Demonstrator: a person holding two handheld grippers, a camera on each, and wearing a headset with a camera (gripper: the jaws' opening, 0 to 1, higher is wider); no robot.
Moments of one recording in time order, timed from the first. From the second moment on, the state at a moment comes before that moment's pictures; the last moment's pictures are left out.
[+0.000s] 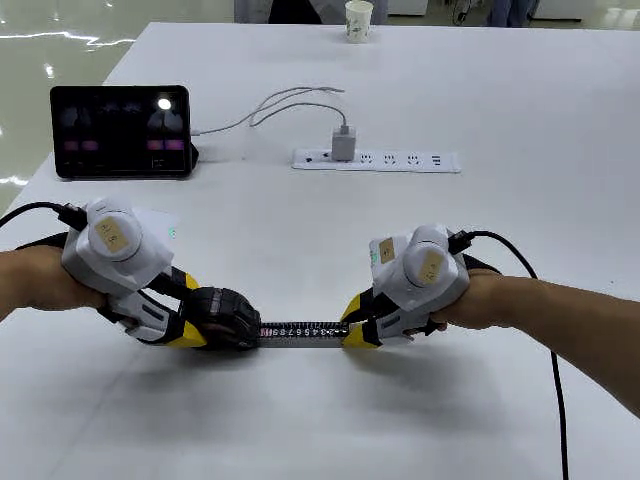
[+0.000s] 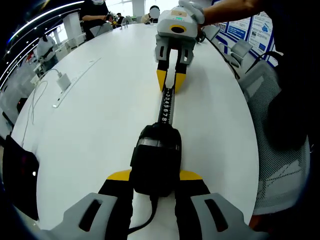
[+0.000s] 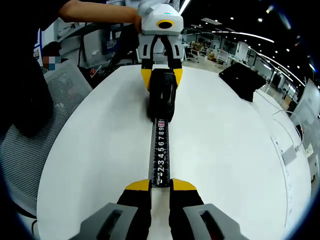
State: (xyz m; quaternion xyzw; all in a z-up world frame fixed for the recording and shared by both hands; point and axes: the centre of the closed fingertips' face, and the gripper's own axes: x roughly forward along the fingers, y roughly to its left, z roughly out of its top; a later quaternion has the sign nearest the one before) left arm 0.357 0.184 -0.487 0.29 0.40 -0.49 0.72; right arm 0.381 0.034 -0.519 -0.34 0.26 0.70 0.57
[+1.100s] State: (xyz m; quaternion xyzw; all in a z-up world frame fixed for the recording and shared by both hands) left arm 0.357 0.184 -0.488 0.29 0.41 -0.49 0.71; right arm 0.388 -0.026 -0.519 -0.35 0.29 0.68 0.58
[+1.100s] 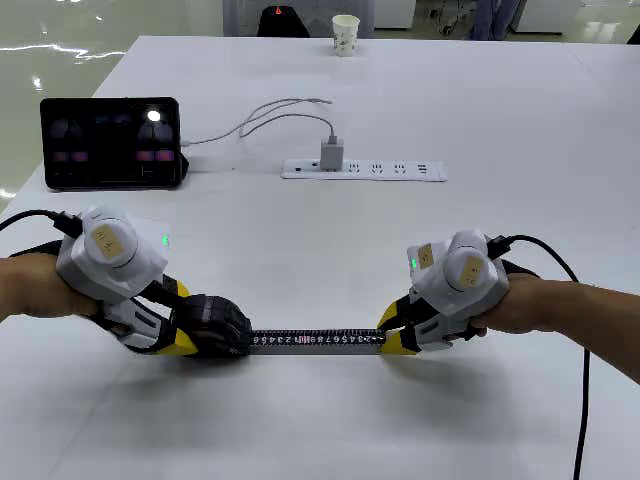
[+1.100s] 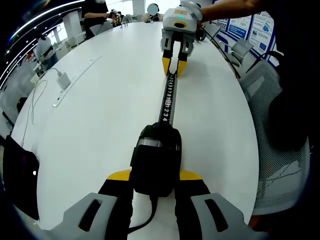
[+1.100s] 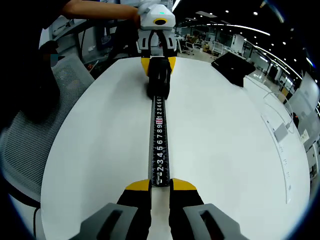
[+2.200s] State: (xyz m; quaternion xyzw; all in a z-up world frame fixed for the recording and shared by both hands) left arm 0.358 0.183 -0.489 0.29 0.41 -0.49 0.71; right arm 0.396 -0.089 -0.519 -0.38 0.32 0.65 0.58
